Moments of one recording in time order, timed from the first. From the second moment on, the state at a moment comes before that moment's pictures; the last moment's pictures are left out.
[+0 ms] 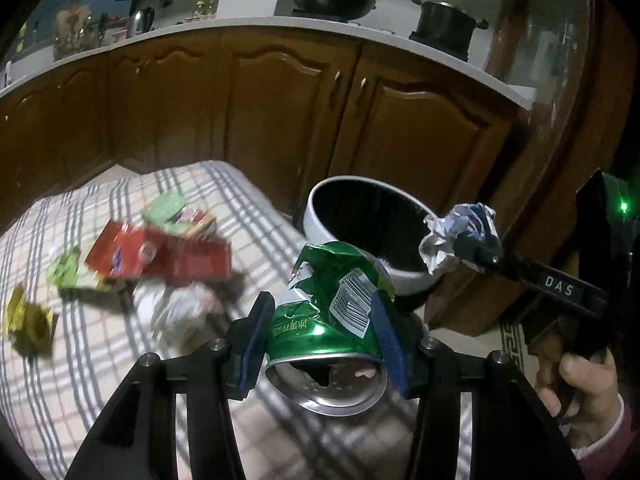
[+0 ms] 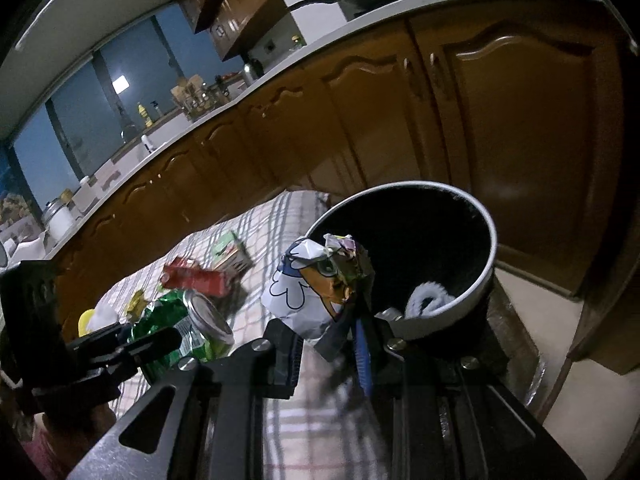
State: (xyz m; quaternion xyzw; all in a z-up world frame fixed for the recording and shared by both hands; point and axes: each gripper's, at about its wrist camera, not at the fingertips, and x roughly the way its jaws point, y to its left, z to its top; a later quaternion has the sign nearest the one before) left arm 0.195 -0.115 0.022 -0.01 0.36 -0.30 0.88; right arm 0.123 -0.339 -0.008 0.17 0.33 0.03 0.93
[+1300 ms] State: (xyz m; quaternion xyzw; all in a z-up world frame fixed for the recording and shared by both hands) left arm 0.299 -0.241 -0.001 0.03 0.38 -0.30 0.87; right arm 0.190 -0.408 -0.024 0.14 0.39 -0.02 0.91
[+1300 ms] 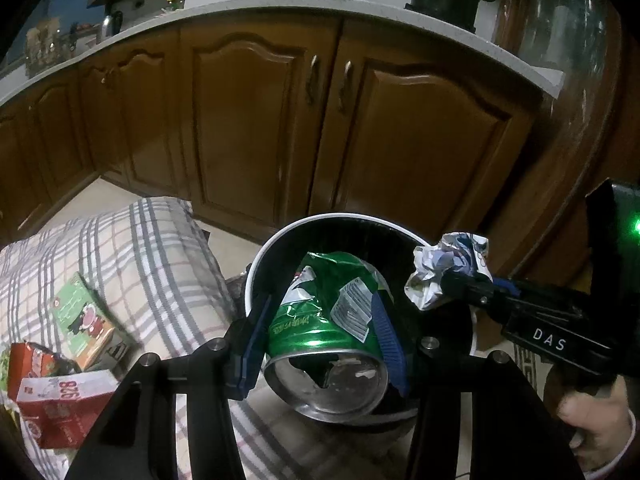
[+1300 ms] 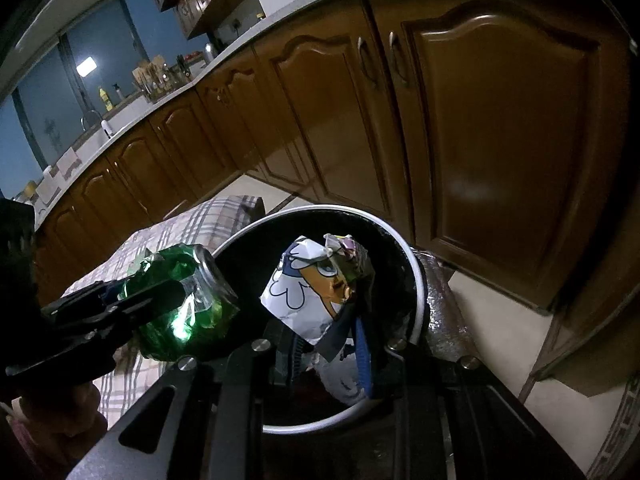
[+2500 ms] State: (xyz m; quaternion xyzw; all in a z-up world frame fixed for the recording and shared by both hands) left arm 0.172 -0.028 -0.011 -0.08 0.40 -0.19 0.89; right arm 0.142 -0.293 -0.040 0.18 0.38 0.06 0.90
